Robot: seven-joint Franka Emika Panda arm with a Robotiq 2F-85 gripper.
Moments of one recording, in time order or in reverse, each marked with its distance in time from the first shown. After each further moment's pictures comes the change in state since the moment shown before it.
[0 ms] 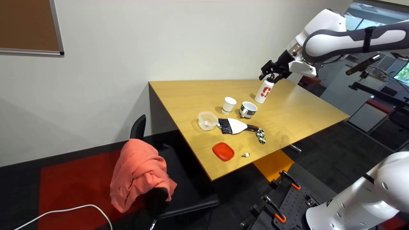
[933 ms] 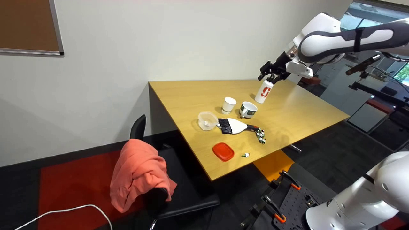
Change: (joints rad) arm 0.008 0.067 -0.047 0.040 0.032 0.019 -0.011
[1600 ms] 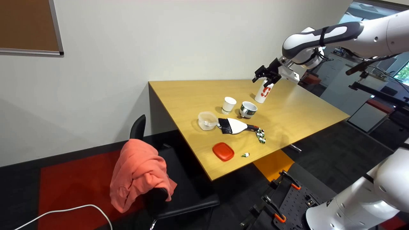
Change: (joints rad) arm -0.025 0.306 -0.104 0.234 0.357 -0.003 -0.368
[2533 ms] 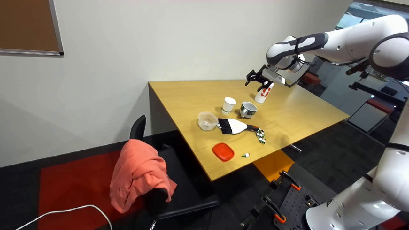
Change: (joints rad) arm -0.026 0.272 -0.008 0.236 -0.016 -0.006 0.264
